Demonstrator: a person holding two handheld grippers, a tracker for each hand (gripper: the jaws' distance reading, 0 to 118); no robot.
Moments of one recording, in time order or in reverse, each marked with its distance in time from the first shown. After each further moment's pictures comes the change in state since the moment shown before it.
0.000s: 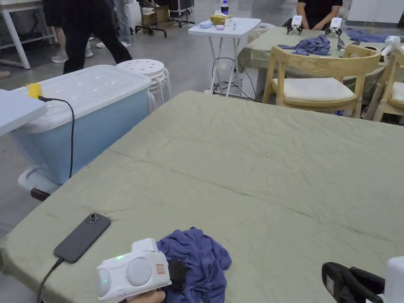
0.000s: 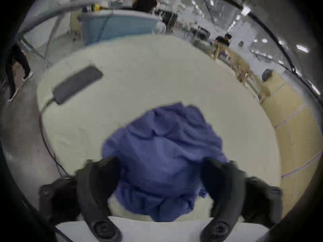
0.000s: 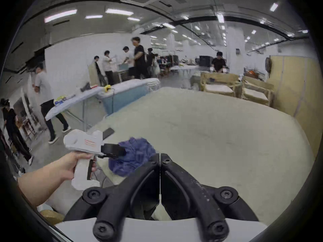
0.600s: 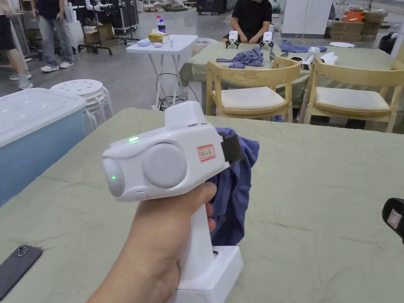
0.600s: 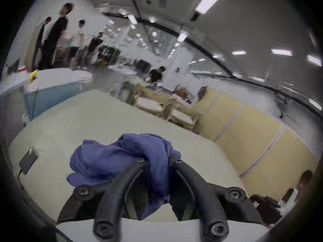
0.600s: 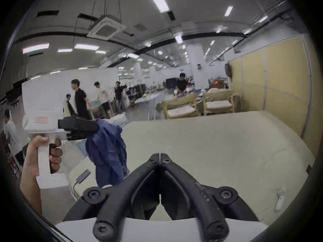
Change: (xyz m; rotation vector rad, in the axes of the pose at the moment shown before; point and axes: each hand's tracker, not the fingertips) left arm 0.296 0.027 0.242 0.477 -0.529 -0.318; right arm 0.131 0.029 0.145 0.337 -0.243 -0.217
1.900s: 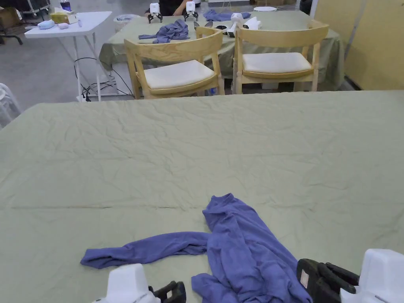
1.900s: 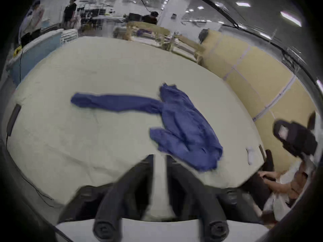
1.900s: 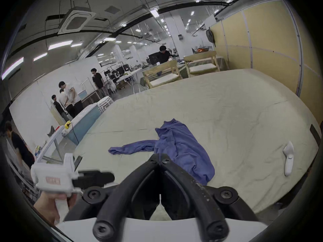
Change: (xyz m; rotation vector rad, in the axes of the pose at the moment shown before) left arm -0.058 -0.203 -0.078 -0.417 0.122 -0.060; right arm 0.061 -0.106 -0.053 -0.305 -0.049 -0.181
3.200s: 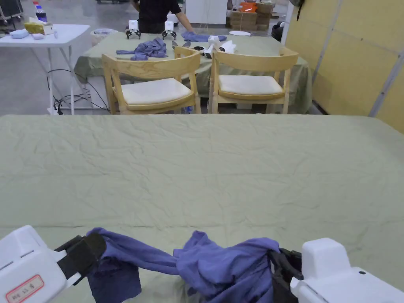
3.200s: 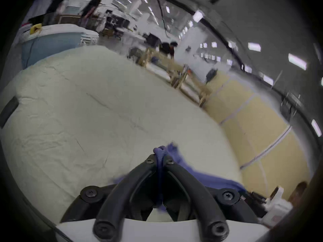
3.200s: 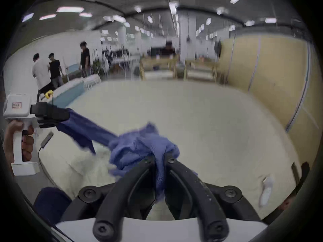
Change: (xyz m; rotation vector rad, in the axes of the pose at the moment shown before) left arm -0.053 0.080 0.079 0.327 -0.190 0.373; right arm -0.029 0.031 -0.010 0.117 -0.175 0.323
